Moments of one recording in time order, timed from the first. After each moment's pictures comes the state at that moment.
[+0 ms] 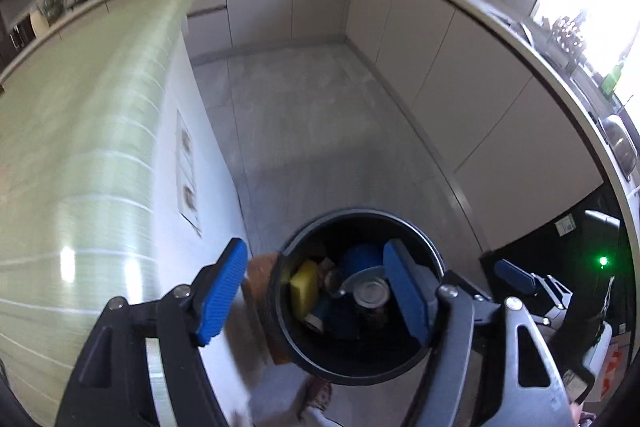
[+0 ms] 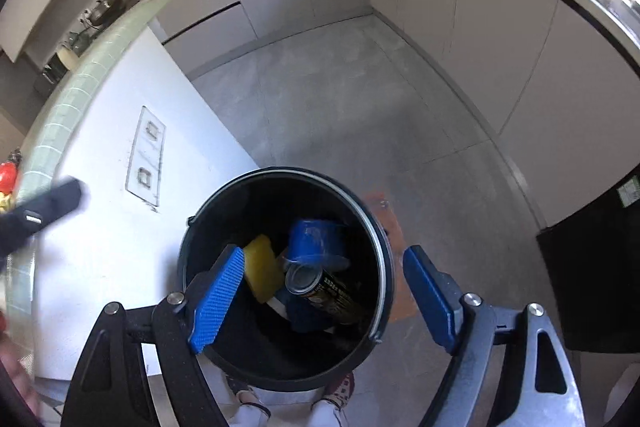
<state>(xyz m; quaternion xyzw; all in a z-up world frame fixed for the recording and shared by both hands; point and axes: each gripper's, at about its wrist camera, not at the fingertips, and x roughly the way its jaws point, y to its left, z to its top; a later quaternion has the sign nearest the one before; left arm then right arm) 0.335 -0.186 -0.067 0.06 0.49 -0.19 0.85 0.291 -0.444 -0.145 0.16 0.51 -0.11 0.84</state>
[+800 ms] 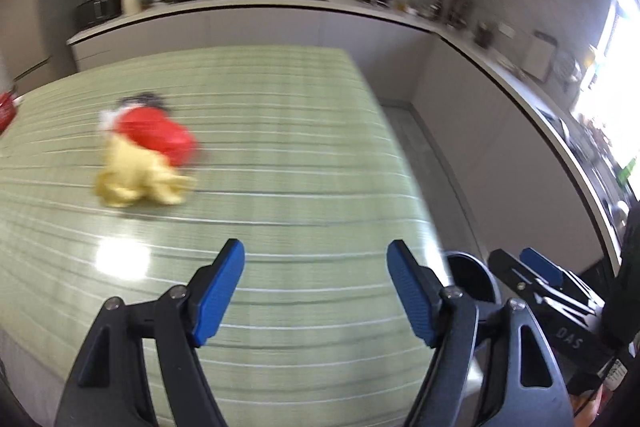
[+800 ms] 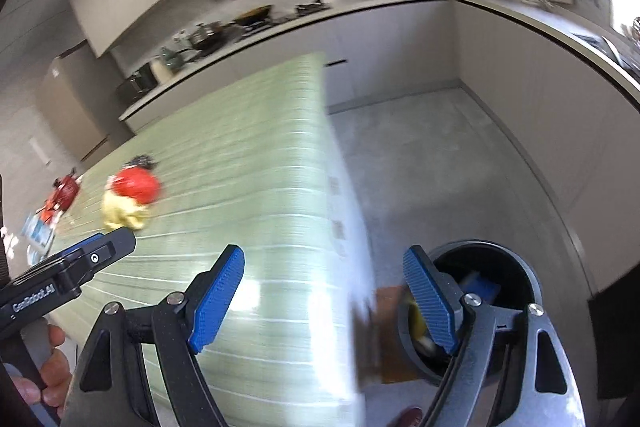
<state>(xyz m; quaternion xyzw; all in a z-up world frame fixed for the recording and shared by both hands) 0.333 0.078 0.005 -0.04 0.43 -0.09 0.90 0.316 -0.203 -0.003 0.14 0.40 0.02 0.91</state>
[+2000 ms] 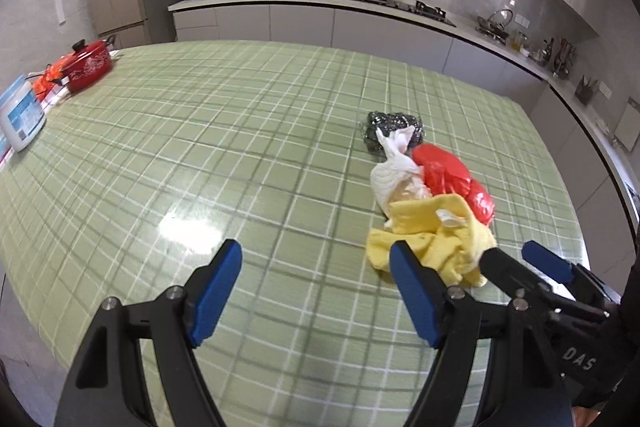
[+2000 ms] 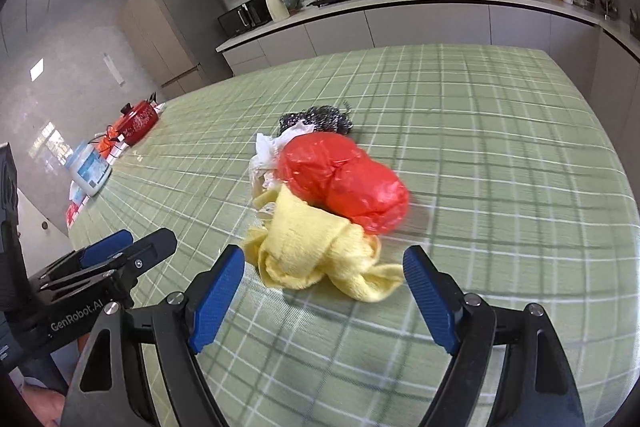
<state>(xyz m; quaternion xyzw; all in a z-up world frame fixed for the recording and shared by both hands) 0.418 0.307 -0.035 -0.07 0.43 0.05 0.90 0.470 0.108 -0.033 0.07 0.43 0.20 0.88</state>
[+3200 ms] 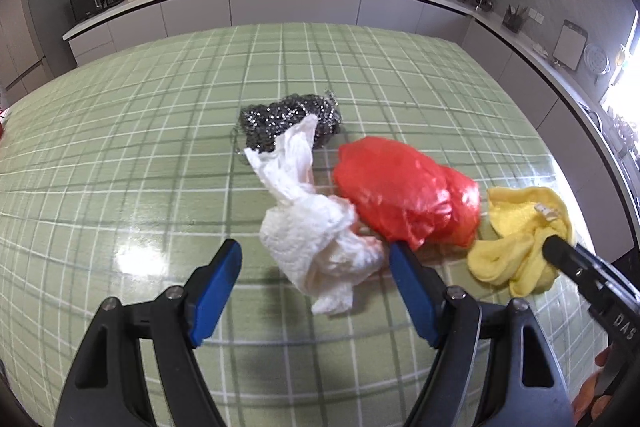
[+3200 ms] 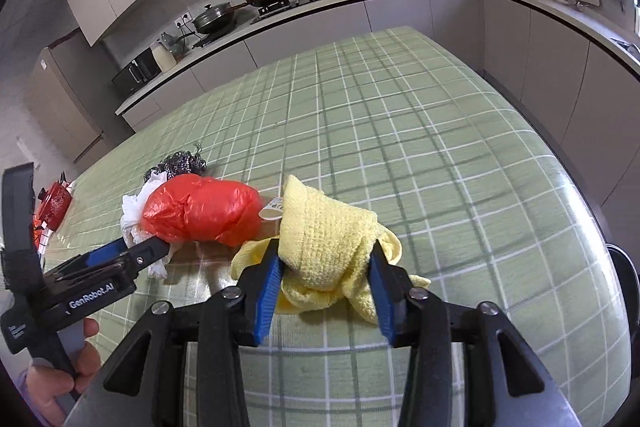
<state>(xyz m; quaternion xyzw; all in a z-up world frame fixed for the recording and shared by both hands) 0.493 0.248 -0.069 0.00 0.47 -0.11 0.88 0.469 0.023 -0.047 0.15 0.41 0.00 0.90</state>
